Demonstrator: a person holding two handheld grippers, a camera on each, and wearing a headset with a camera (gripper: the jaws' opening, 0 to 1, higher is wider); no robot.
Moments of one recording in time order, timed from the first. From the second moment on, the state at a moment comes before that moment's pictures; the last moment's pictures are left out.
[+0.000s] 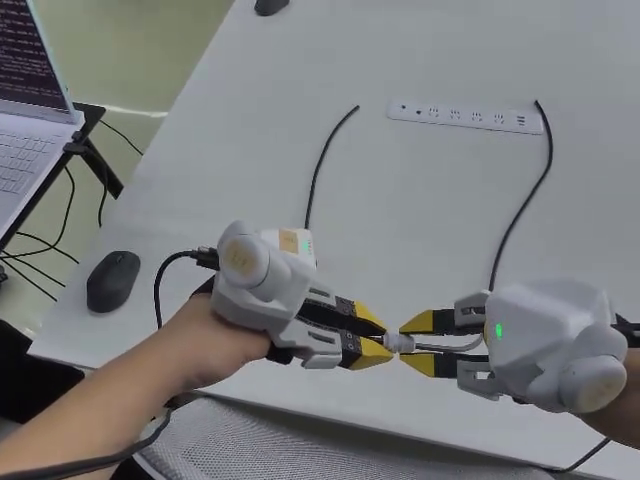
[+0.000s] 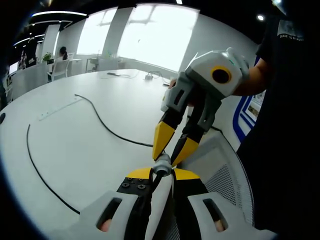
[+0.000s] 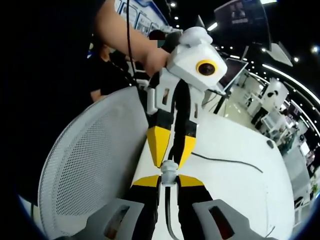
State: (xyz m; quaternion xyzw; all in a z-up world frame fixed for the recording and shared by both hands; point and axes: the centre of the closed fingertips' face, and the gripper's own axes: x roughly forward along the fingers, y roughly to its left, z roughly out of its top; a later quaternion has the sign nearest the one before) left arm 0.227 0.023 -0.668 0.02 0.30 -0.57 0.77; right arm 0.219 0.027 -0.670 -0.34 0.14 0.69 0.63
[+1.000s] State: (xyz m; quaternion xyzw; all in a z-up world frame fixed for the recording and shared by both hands) left arm 0.258 0.028 -0.629 -0.01 0.25 -0.54 0.80; right arm 0.259 0.016 -0.638 -0.27 0.17 0.59 0.75
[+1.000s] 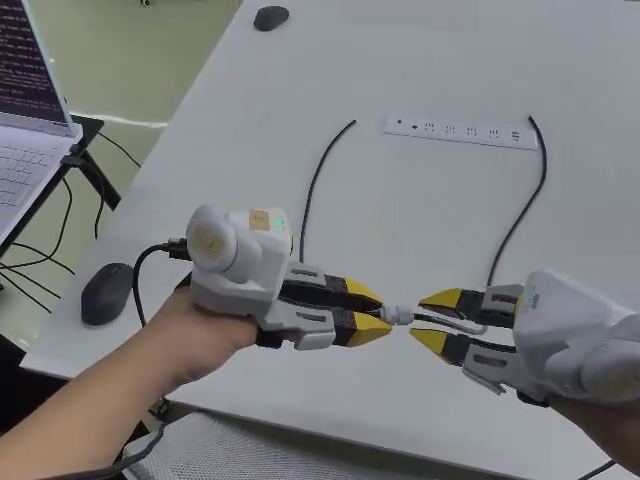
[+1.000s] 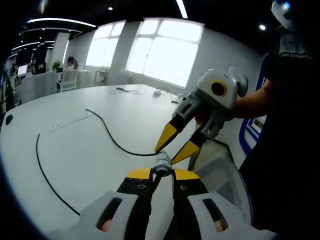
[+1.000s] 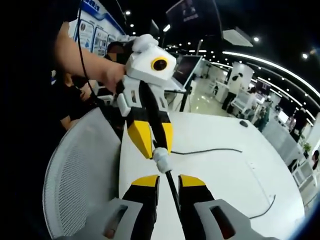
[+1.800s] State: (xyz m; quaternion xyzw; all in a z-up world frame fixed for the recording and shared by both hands) left arm 0.268 0.020 -0.618 0.01 0.24 -0.54 0.81; right arm 0.273 0.003 -0.632 -0.25 0.18 0.54 0.78
